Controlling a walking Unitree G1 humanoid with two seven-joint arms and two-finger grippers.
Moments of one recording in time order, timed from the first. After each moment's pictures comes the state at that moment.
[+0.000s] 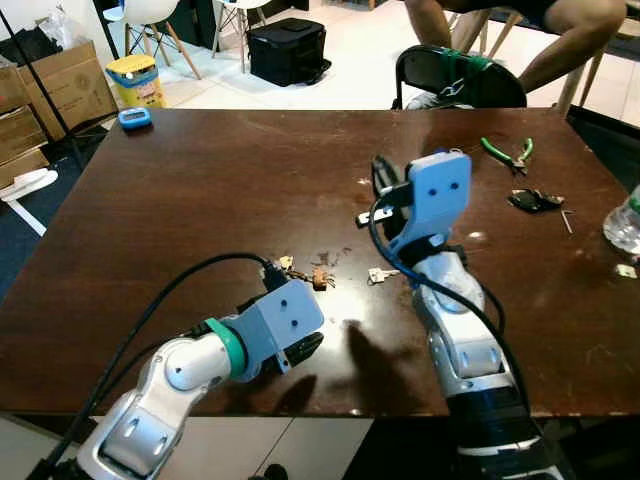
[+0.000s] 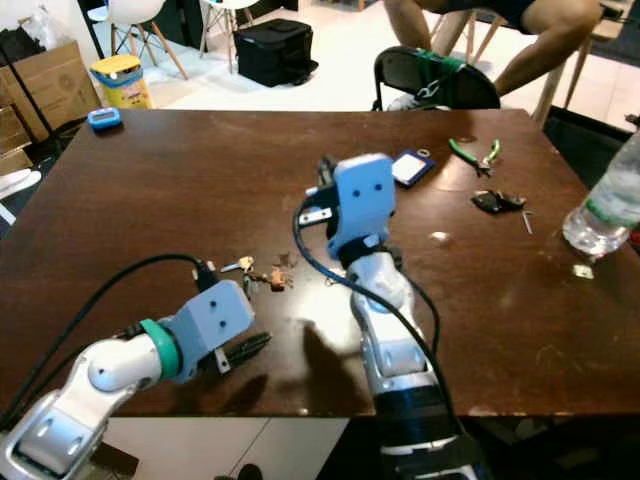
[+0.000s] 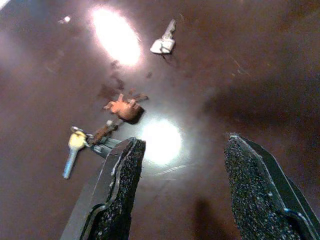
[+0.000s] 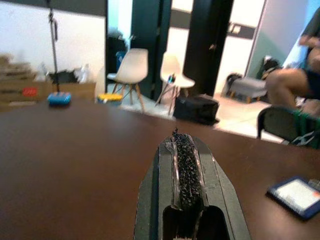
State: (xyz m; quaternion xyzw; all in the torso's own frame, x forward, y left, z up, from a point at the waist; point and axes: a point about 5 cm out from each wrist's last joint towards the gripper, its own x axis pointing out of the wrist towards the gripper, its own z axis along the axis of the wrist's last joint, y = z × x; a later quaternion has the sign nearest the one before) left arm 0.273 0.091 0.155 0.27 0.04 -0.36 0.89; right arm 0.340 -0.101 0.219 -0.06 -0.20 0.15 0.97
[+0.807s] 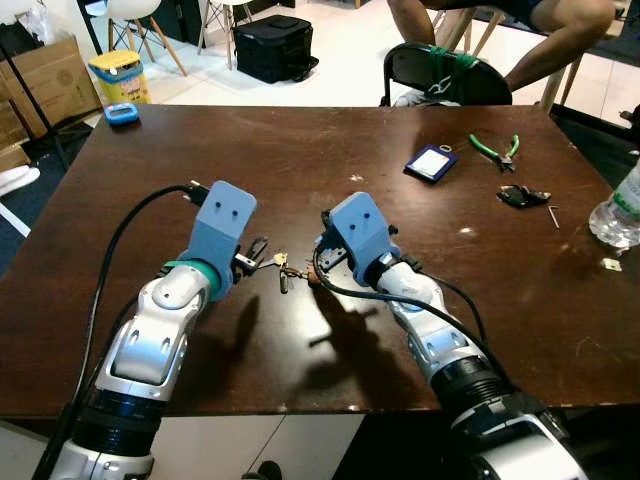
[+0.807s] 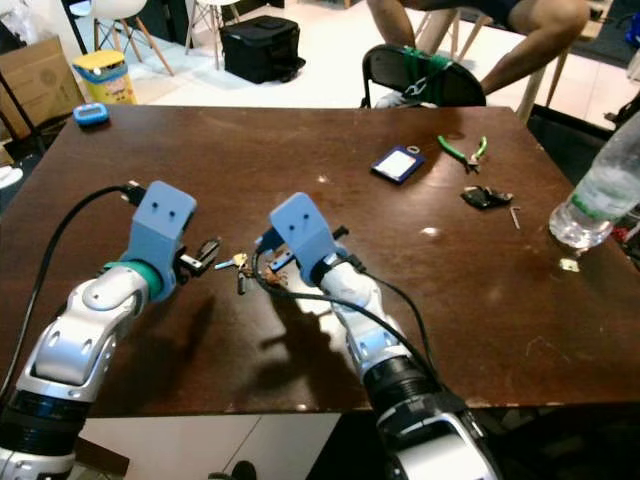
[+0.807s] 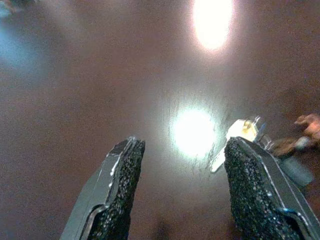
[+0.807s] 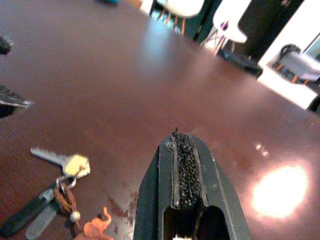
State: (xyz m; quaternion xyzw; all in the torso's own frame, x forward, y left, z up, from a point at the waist) left arm 0.343 0.144 0.174 0.15 0.09 -0.11 0.98; right arm 0.371 -0.082 0.167 -0.21 -0.09 0.24 0.94
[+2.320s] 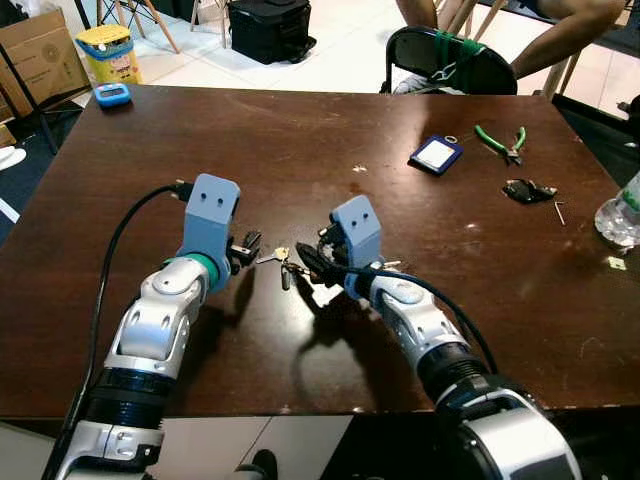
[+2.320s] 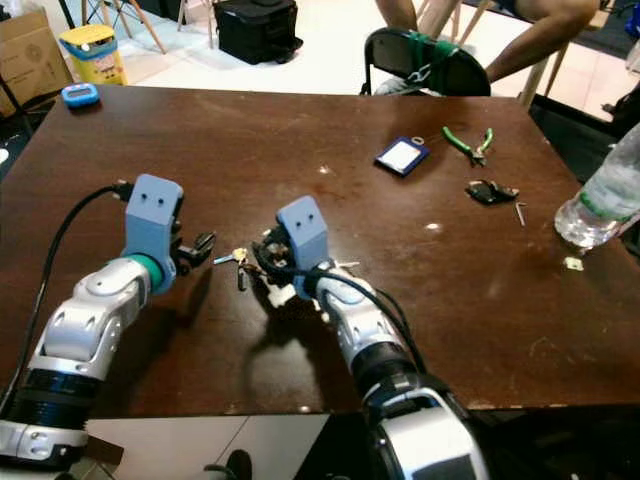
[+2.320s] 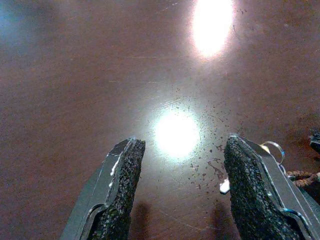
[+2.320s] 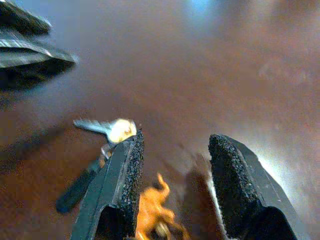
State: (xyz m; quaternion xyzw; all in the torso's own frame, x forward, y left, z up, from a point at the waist) left arm 0.354 0.145 0.184 0.07 0.07 -0.09 0.99; right arm 0.379 -0.079 0.145 -0.07 0.03 0.32 0.95
